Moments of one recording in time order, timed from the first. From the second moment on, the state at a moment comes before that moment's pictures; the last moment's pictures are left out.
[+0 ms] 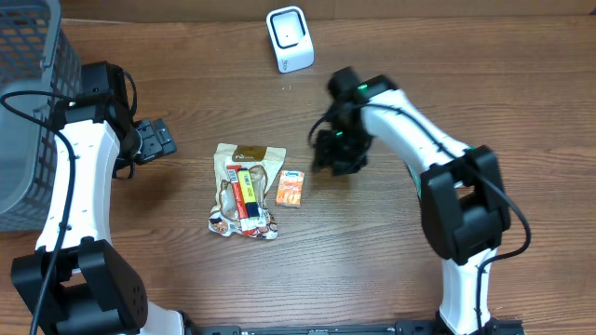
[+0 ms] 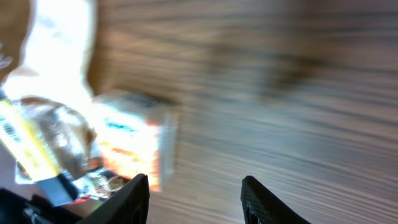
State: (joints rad) left arm 0.19 1.69 1.42 -1.09 -0.11 -0.28; right arm 0.45 2.14 1.66 -1.11 -0.41 0.41
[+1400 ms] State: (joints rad) left arm 0.19 1.69 1.42 -1.09 -0.11 -0.28; right arm 0.56 2.12 1.45 -0.81 -0.56 0.46
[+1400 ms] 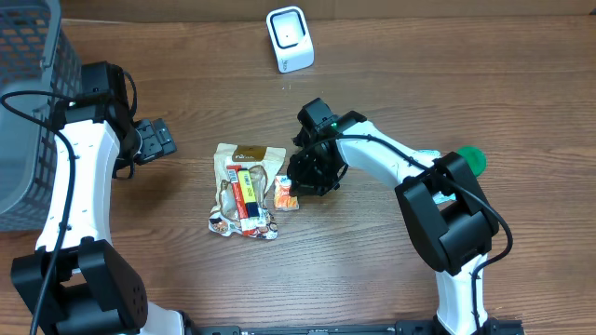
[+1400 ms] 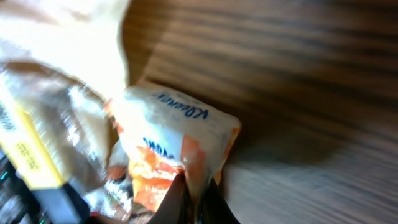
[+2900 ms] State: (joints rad) left arm 0.18 1.69 1.42 -1.09 -0.11 -0.28; right arm 0.21 2.11 1.44 -1.64 -1.53 -0.88
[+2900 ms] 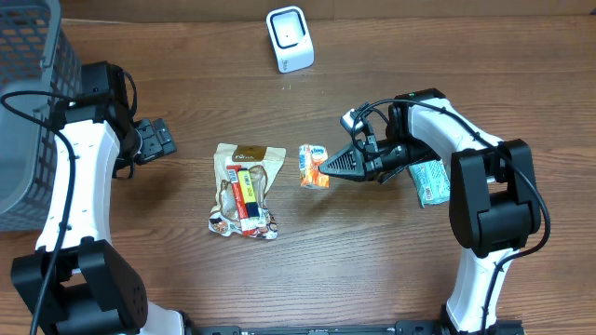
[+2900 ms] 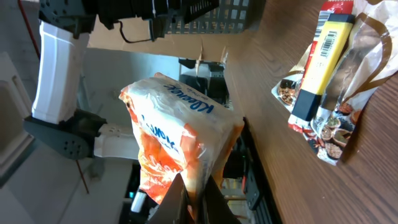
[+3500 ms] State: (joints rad) left arm 0.19 1.69 1.42 -1.09 -0.11 -0.28; right arm 0.21 2.11 1.44 -1.64 -1.54 -0.83
